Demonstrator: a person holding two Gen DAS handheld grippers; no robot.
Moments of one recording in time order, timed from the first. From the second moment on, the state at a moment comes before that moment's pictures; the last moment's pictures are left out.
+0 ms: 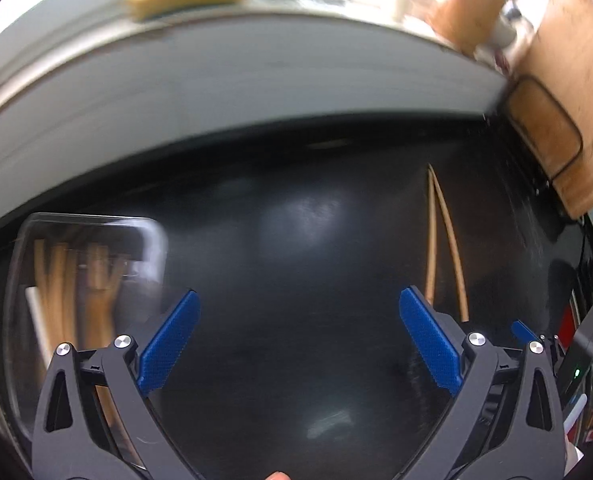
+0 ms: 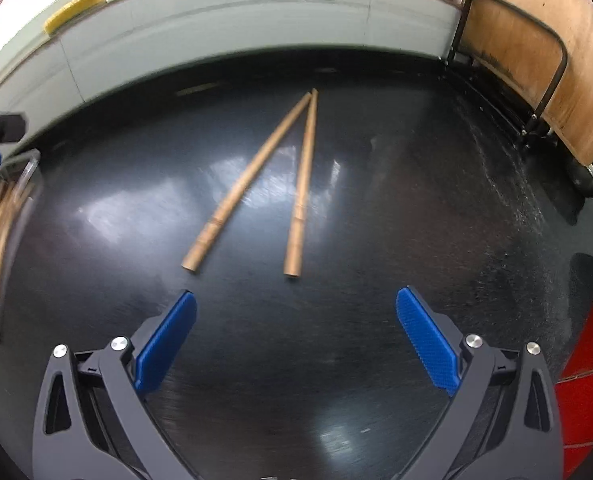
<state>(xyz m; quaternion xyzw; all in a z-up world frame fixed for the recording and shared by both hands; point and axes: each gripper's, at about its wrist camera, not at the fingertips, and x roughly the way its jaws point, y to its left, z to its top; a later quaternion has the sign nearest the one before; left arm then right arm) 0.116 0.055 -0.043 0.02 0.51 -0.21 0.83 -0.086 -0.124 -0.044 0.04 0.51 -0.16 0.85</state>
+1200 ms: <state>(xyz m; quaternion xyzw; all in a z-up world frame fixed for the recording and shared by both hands) 0.181 -0.119 -0.140 0.18 0.55 -0.24 0.78 -0.018 -0.203 -0.075 0.06 0.51 -0.13 0.85</state>
